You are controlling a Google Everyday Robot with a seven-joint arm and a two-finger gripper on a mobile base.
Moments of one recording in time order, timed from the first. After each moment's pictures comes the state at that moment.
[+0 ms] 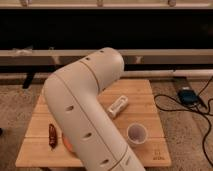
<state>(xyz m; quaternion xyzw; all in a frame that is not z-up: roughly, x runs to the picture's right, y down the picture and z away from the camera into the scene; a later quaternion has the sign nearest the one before) -0.126 0.105 0.915 -0.31 0.18 0.27 0.89</state>
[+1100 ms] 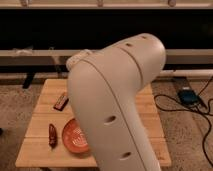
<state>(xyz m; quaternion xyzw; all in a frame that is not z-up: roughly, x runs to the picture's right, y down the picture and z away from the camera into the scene) -0.105 0.022 0.816 -0.28 0.07 0.30 0.91</state>
